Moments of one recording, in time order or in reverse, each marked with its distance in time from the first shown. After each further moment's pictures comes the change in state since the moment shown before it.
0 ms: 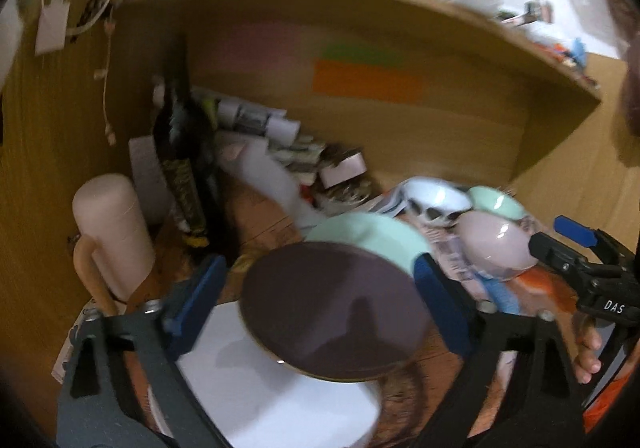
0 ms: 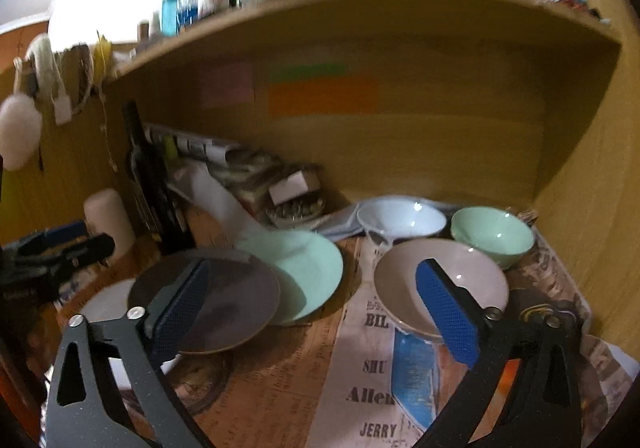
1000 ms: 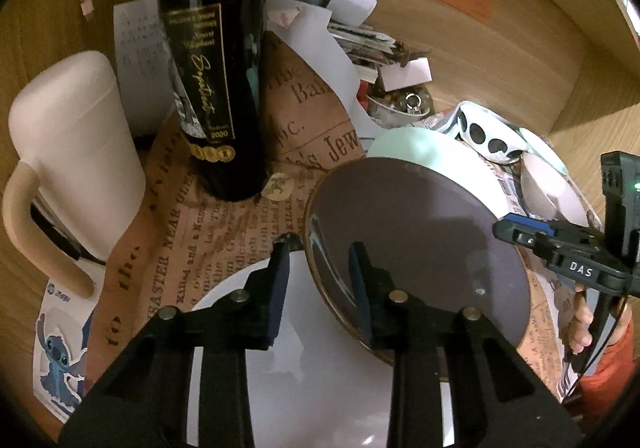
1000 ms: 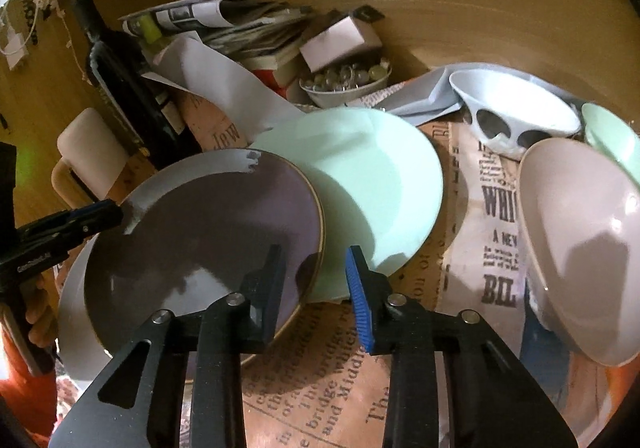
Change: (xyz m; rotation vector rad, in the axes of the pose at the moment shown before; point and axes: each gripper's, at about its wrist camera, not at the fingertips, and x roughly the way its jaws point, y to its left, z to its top) left arm 0.089 0.068 -0.022 -0.077 0.329 -0.041; right arm 0.140 0.012 -0.028 0.050 0.442 0.213
